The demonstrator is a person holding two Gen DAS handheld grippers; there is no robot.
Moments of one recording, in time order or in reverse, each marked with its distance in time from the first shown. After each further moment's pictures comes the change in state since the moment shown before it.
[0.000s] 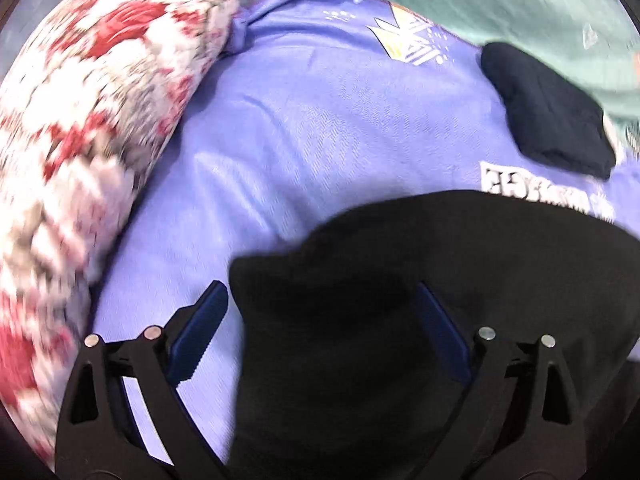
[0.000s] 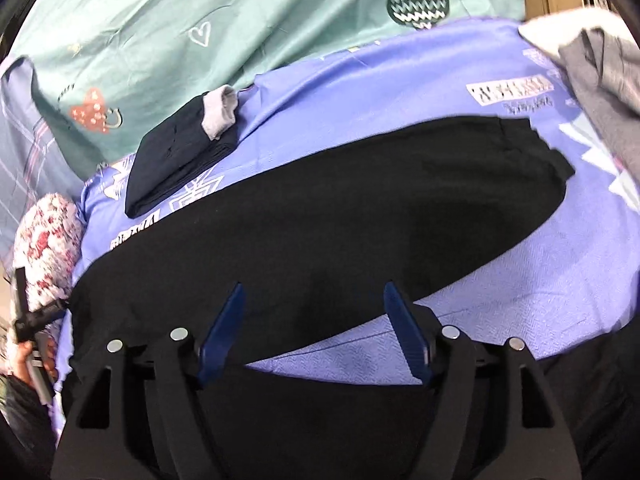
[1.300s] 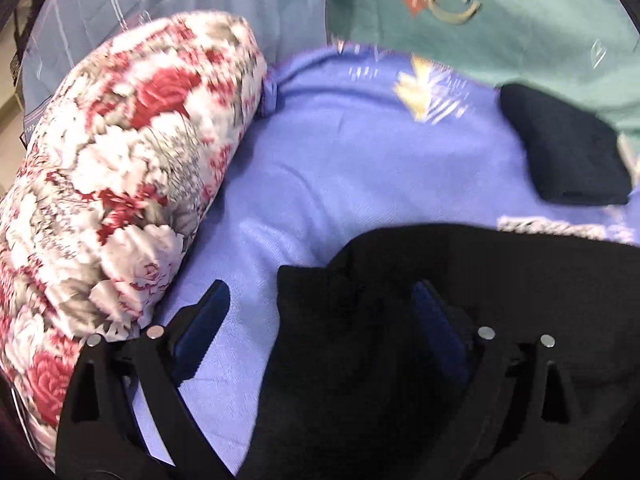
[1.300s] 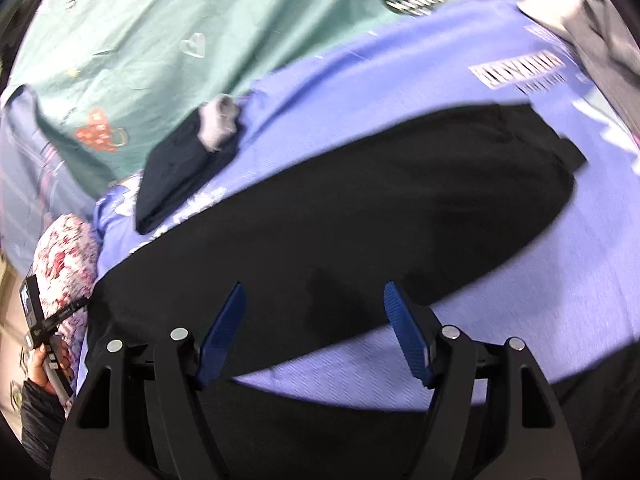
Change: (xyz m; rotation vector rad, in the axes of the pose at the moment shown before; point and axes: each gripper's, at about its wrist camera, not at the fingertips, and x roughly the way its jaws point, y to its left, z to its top) left arm -0.049 -0.018 0.010 -0.040 -0.178 0.131; right arm 0.012 -0.004 0.008 0.000 -0.022 0.095
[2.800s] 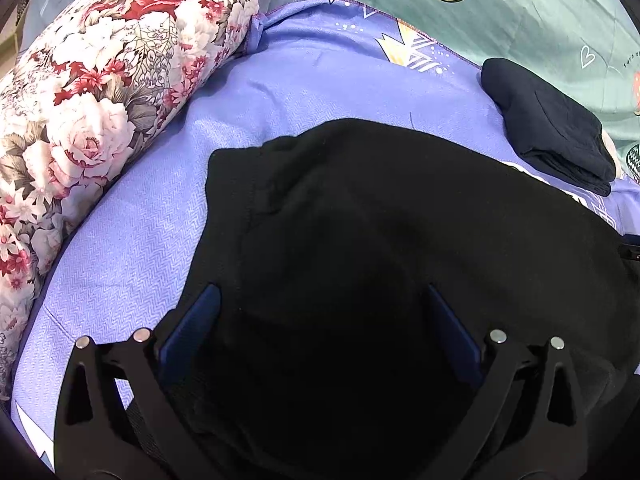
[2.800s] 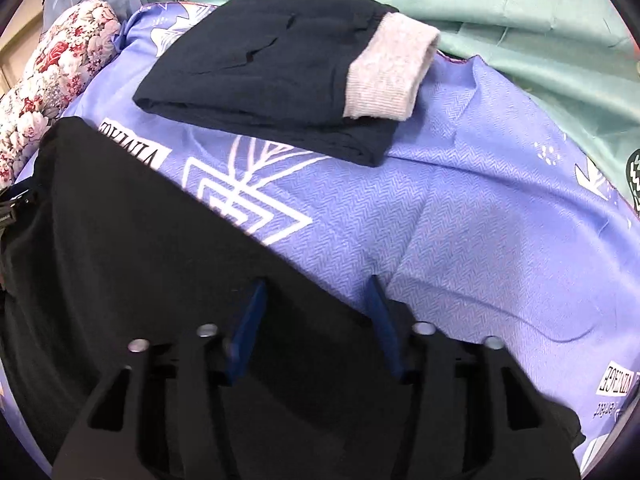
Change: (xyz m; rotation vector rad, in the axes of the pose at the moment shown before) left arm 0.034 -0.013 -0.069 -0.120 0.024 -0.116; right arm 0.154 0.120 0.072 -0.783 0.331 -0.037
